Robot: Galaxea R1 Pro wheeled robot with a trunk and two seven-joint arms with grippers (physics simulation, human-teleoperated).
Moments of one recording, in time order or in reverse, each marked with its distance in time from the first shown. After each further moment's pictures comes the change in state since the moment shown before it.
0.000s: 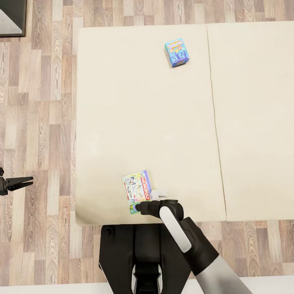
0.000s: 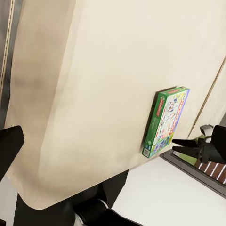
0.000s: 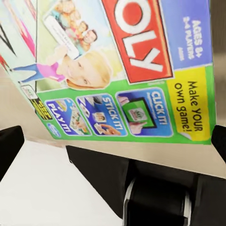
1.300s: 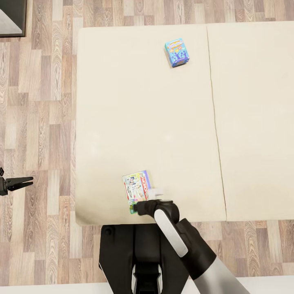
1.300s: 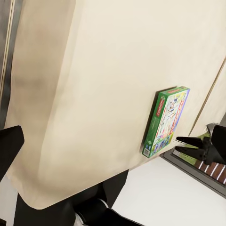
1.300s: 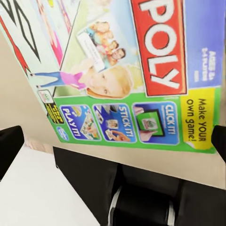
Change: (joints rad) left arm 0.000 0.000 0.000 0.000 -0.001 0.000 0.000; right arm 0.001 0.011 0.067 -0.046 0.053 0.004 -0.055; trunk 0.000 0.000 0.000
